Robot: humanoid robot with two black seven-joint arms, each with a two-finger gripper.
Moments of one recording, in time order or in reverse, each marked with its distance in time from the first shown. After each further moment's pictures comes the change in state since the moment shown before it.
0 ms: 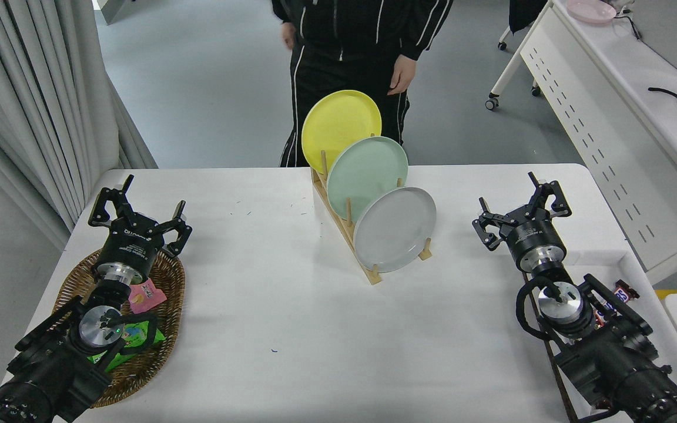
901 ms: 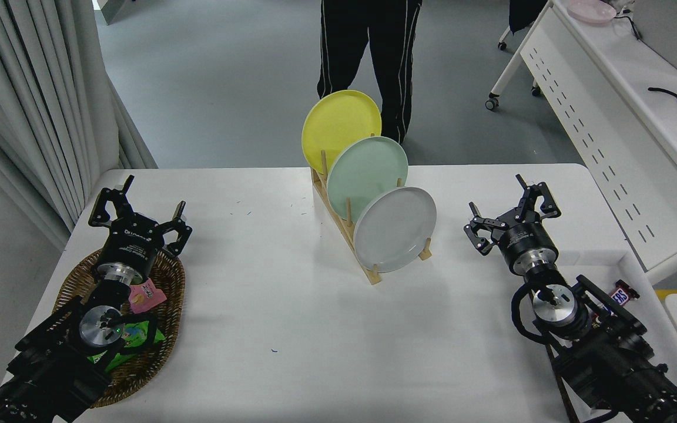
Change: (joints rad) left arm 0.000 0.000 0.000 0.001 0.000 0.004 0.003; right arm -0.002 -0.003 -0.019 -0.002 0.007 0.006 0.000
